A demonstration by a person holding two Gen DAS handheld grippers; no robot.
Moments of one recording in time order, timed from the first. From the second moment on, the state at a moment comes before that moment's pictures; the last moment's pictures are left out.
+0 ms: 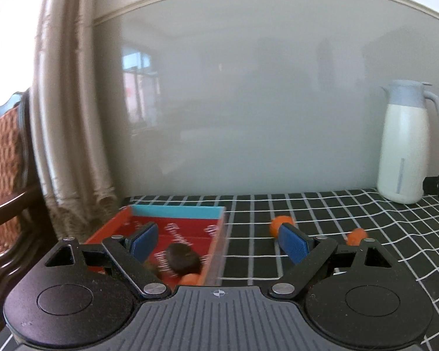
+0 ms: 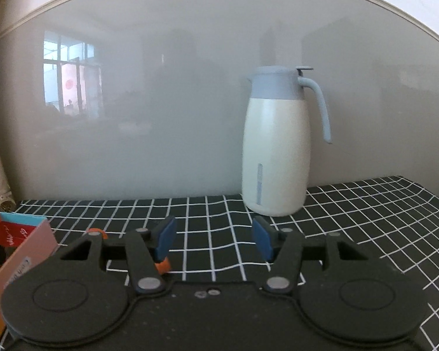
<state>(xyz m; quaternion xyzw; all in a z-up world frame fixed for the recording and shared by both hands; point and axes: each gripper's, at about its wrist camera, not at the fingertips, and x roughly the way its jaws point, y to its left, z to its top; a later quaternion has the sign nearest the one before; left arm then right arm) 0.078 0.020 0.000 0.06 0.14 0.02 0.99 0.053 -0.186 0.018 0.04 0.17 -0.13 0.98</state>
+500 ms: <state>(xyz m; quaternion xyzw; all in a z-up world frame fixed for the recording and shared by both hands) 0.136 -0.035 -0.017 0.08 0.17 0.00 0.98 0.089 -0.210 -0.009 0.08 0.21 -0.13 0.97</state>
